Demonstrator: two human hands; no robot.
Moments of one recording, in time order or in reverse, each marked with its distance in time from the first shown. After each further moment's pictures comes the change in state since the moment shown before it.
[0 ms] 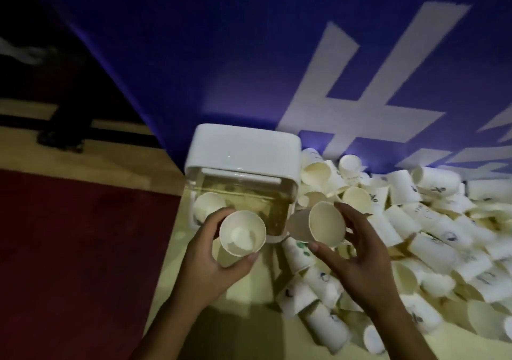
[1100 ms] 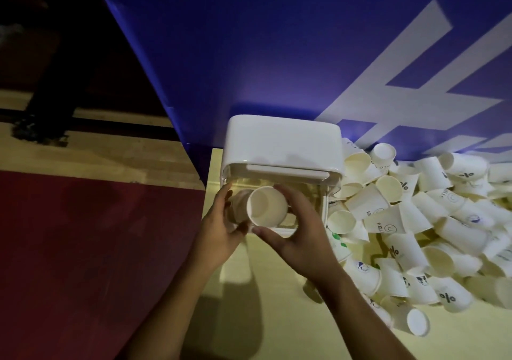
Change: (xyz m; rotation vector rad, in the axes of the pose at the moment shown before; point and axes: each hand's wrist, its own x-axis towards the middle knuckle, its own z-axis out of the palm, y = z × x) left_hand 0.056 -0.130 -0.057 0.001 -0.118 -0.228; right_hand 0.022 -0.042 0.178 -0.117 -0.128 -0.131
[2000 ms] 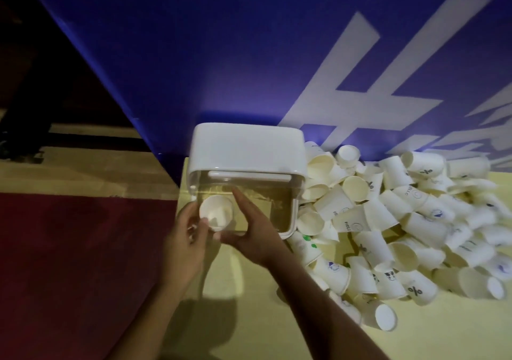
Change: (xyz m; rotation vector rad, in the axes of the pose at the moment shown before) left_hand -0.024 0.027 0.013 0.061 0.227 -0.090; right_hand 0.017 0.046 0.016 -0.046 -0.278 0.188
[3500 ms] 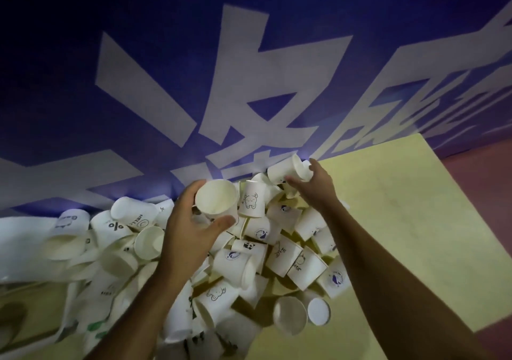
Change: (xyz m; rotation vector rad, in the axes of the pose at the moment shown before) left_hand -0.040 0.292 0.456 0.062 -0.307 0.244; right_hand -0.063 0.370 -0.530 0.073 0.586 0.493
